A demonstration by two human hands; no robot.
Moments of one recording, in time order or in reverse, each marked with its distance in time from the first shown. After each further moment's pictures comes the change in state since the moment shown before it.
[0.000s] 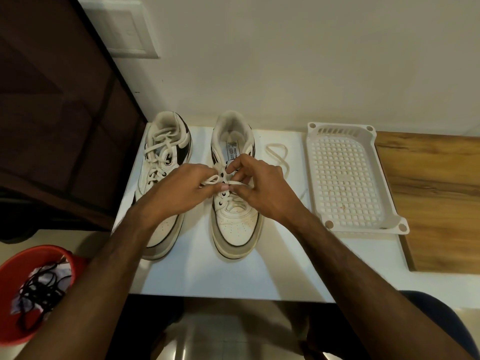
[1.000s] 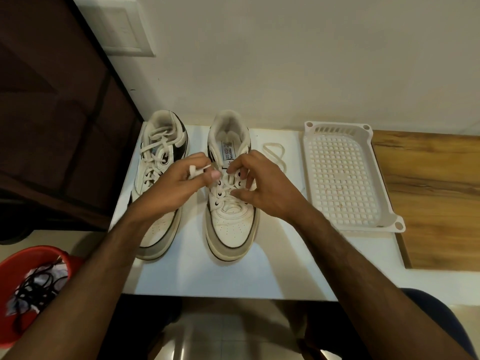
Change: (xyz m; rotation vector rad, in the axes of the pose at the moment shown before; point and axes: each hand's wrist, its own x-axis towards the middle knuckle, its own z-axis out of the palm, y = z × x) left_hand -0.004 -0.003 0.002 -0.484 0.087 0.015; right_hand -0.002 0.008 -0.013 -0.042 -0.036 -0.150
